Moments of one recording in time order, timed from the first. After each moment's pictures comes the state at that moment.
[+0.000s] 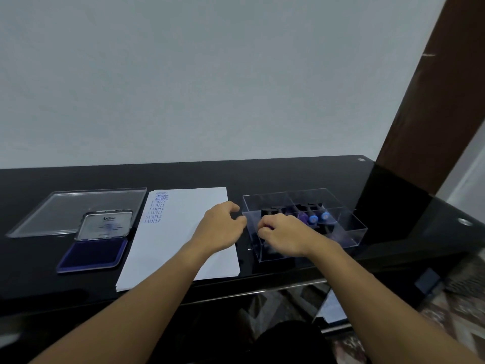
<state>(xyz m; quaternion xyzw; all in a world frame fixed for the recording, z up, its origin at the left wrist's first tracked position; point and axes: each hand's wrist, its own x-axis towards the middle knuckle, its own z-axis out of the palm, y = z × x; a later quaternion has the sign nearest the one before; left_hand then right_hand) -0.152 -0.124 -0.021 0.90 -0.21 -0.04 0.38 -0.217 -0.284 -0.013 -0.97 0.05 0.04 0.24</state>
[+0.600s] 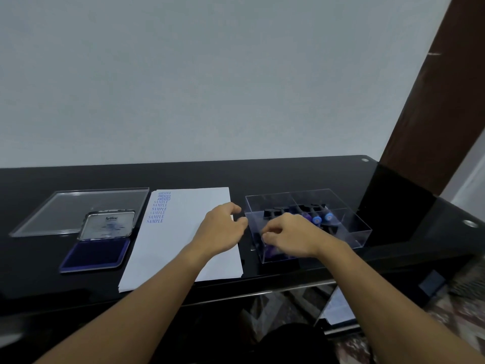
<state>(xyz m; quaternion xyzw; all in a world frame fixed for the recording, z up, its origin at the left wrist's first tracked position) -0.149 -0.122 -0.026 0.90 -0.21 -0.03 0.39 -0.218 -0.293 -0.011 -0.97 0.03 0.06 0.25</state>
